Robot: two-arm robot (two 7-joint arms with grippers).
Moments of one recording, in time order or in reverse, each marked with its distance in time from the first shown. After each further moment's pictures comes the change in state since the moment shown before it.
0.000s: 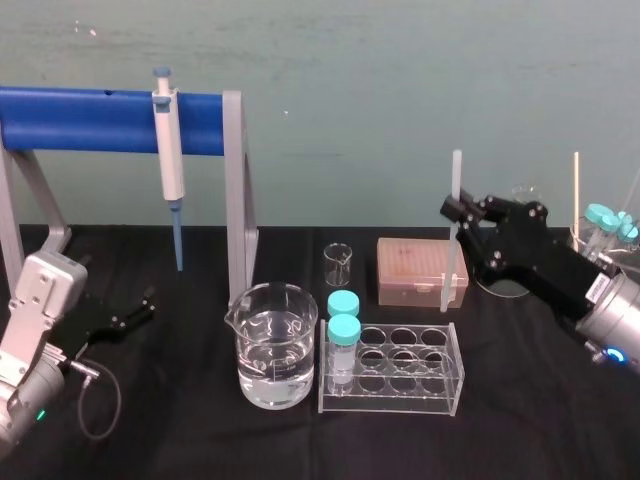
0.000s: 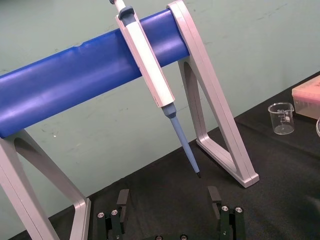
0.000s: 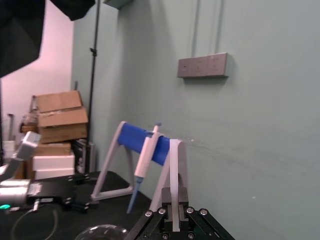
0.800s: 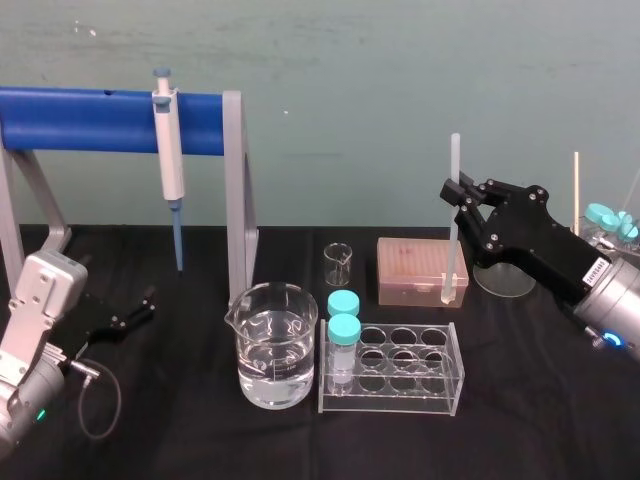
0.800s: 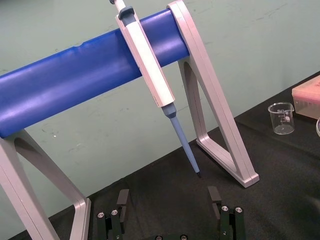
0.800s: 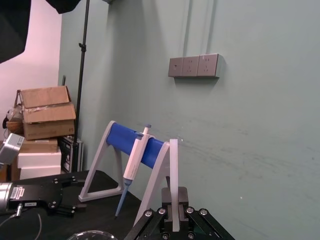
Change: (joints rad) left arm 0.000 0.000 0.000 0.000 0.000 0.000 0.000; right arm 0.013 -0.003 0.001 -0.034 -0.041 0.040 -0.065
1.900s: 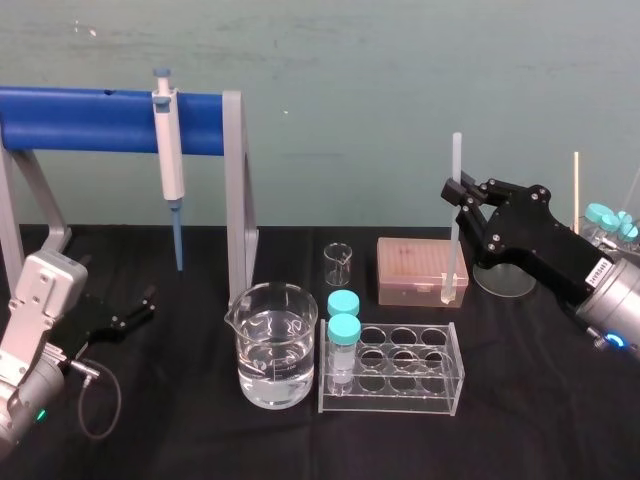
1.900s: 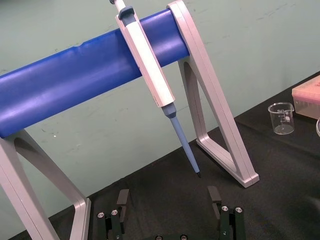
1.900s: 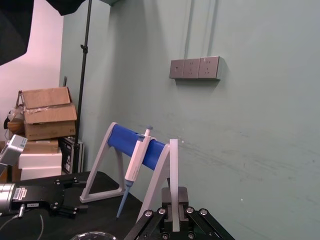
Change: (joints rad) left arm 0.000 0.000 0.000 0.000 0.000 0.000 0.000; right arm -0.011 0.005 0.005 -0.017 0.002 -0.002 0.000
